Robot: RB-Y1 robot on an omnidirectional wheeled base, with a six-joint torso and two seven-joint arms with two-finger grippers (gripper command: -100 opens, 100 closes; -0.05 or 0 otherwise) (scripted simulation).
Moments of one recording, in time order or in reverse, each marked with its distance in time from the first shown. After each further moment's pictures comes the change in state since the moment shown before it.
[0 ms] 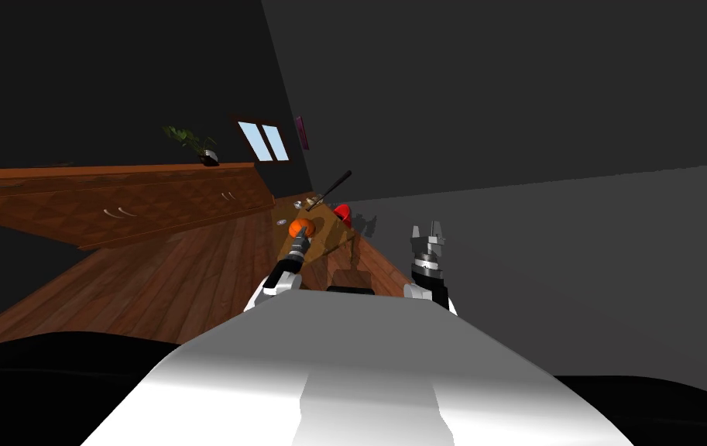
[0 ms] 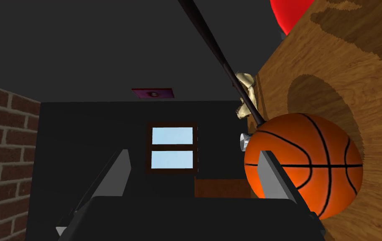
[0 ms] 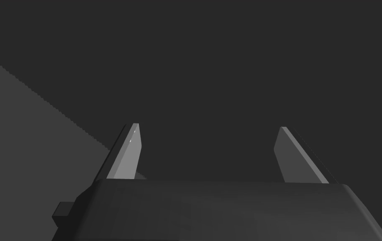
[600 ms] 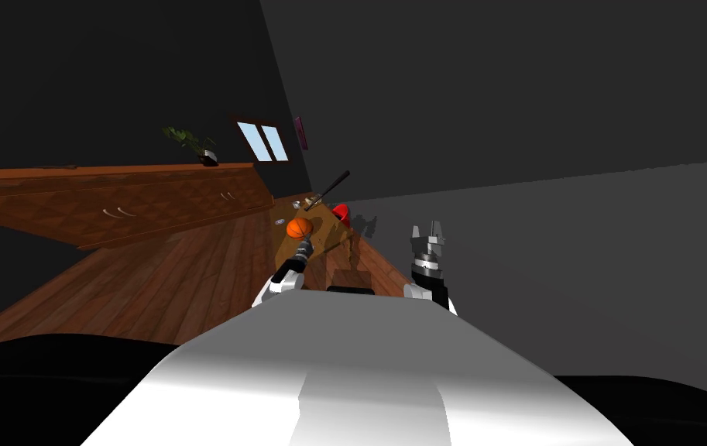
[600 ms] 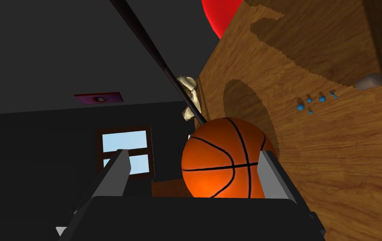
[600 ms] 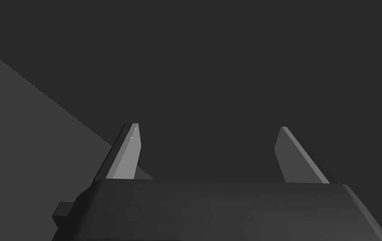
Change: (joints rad) left arm -0.050 -0.009 0.005 0.124 0.028 0.154 -0.007; right arm 0.000 0.000 0.000 0.000 0.000 0.000 0.000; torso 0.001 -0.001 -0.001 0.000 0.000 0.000
